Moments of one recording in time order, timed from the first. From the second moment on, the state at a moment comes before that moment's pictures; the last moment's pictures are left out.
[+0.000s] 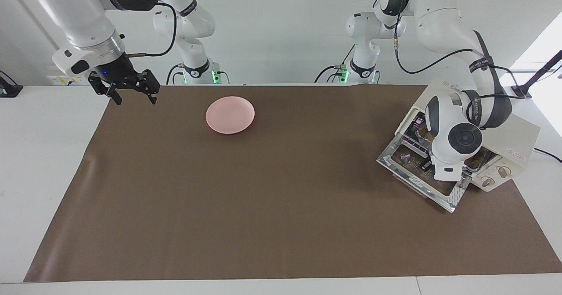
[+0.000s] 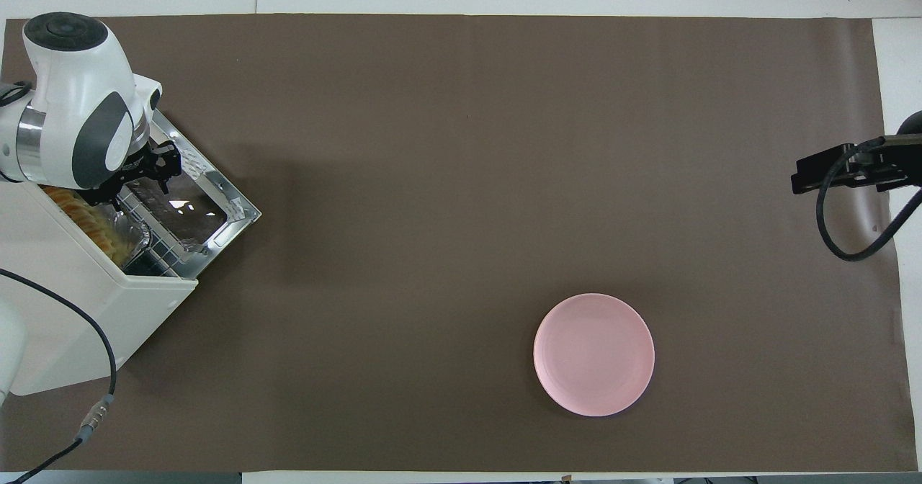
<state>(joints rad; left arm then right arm) -0.08 0.47 0.03 -1.59 0.32 1.70 -0.66 -0.03 0.00 0.02 -1.59 0.01 1.56 -0.01</state>
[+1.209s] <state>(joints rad) -0.64 0.53 0.00 -1.31 0.17 1.62 -0.64 -0.03 0.00 0.02 -1.59 0.01 1.56 -0.01</state>
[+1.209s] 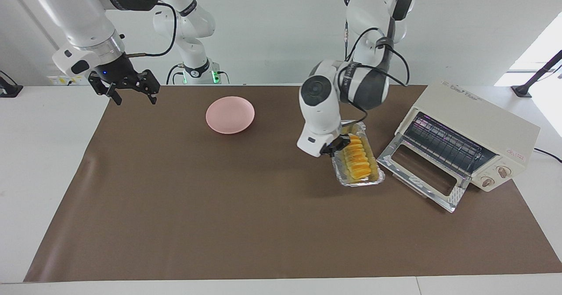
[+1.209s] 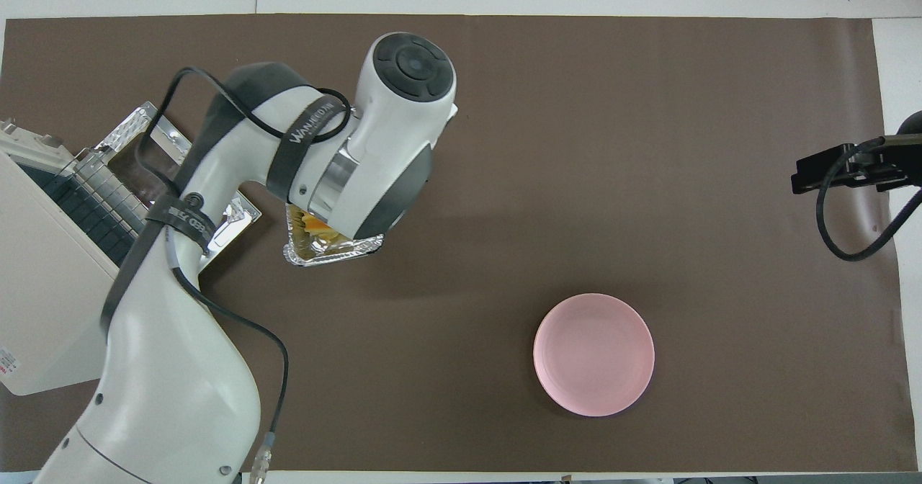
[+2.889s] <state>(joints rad) -0.40 0.32 0.05 -1.31 0.02 1.47 -0.54 0.03 -0.02 0.05 -1.63 0.02 1.63 0.01</state>
